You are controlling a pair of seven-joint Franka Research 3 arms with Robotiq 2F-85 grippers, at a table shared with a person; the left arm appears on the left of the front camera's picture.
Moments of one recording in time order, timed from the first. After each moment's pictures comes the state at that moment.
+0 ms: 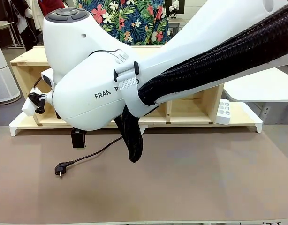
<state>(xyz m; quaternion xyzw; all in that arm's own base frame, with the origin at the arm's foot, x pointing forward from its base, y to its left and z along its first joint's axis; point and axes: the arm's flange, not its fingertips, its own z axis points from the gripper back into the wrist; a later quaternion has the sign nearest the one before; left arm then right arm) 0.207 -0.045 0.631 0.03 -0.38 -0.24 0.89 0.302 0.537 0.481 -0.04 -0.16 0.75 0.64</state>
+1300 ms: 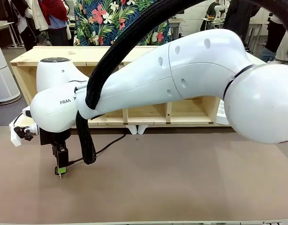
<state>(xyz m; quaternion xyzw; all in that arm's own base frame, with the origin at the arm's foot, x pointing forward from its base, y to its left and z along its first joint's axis) 0.207 -0.045 0.631 0.03 -0.38 -0.24 0.89 0.364 0.638 0.363 0.09 -0.06 0.86 0.49</state>
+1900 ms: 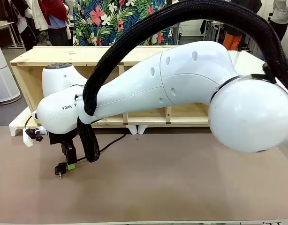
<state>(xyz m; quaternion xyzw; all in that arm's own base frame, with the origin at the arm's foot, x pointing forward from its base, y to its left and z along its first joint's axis) 0.207 -0.045 0.631 0.03 -0.38 -0.24 0.89 0.395 0.635 0.341 0.05 -0.05 0.86 0.50</state>
